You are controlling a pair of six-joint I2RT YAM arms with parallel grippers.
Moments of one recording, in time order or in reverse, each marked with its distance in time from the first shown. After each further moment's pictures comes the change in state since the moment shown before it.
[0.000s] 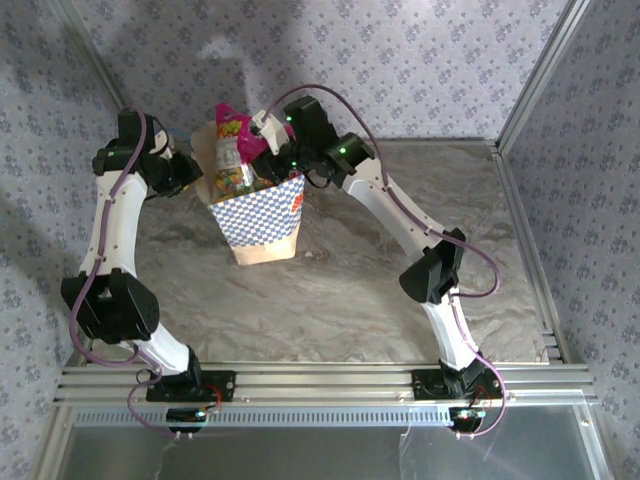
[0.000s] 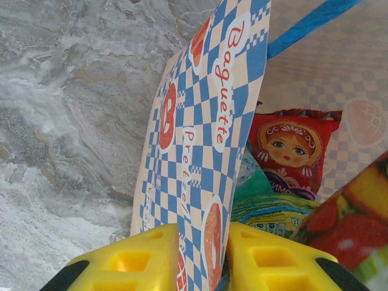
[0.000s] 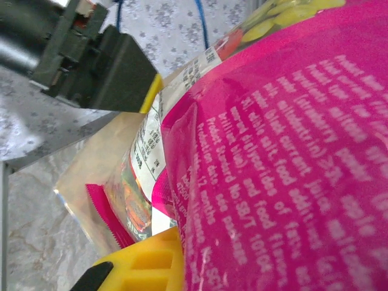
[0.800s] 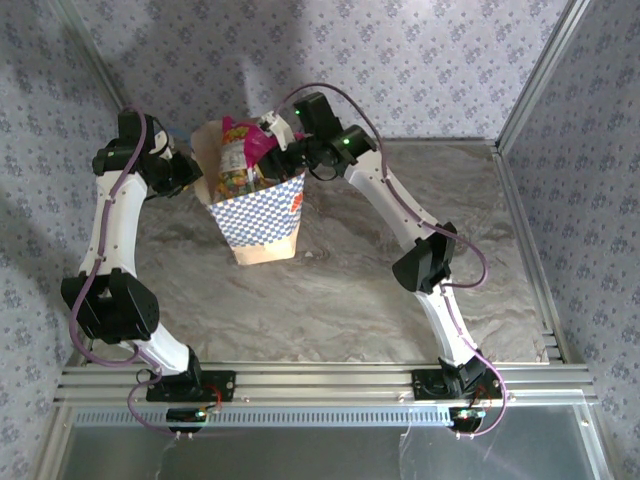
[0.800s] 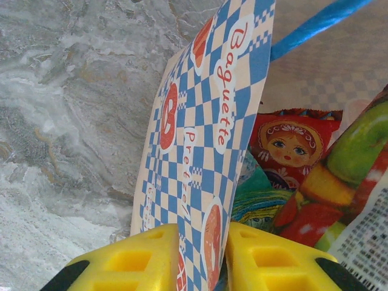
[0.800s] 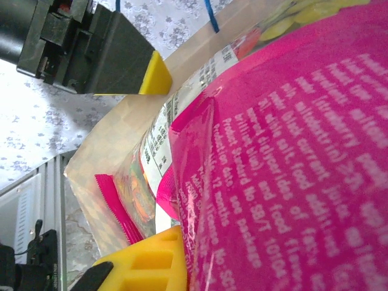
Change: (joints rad) left arm 0.000 0.000 -0.002 0.000 0.000 0.000; right arm -0.072 0.119 0.128 -0.096 -0.222 0.068
